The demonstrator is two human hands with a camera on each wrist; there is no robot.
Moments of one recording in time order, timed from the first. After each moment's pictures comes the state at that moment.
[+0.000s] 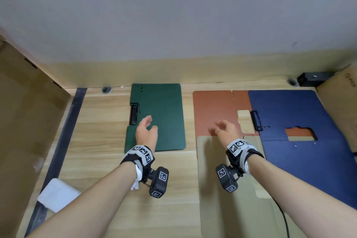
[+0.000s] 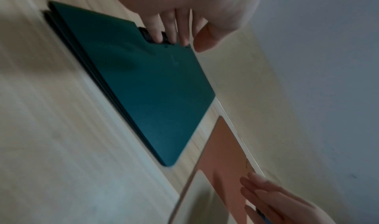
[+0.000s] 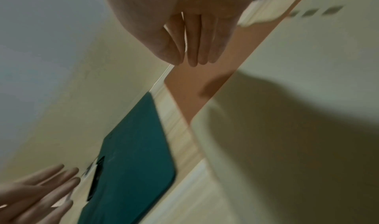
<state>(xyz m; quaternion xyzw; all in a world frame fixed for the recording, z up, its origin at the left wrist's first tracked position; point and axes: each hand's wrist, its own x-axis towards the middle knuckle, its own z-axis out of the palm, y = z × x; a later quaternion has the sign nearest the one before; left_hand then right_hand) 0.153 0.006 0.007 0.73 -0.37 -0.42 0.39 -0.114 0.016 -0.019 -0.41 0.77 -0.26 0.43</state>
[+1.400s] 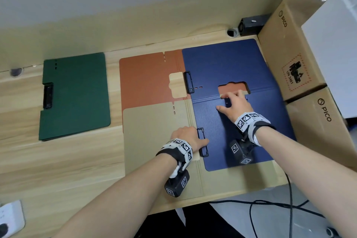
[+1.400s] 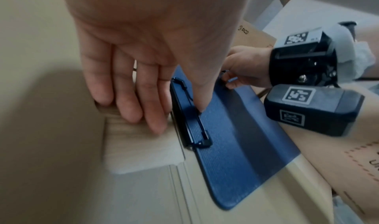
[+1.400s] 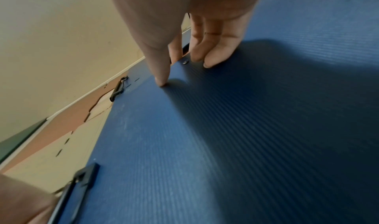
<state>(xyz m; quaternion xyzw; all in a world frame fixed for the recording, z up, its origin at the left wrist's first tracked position) -0.201 0.112 -0.051 0.55 -0.74 -0.32 -0.21 -0.406 0.088 -0.062 -0.51 0.81 -0.06 0.28</state>
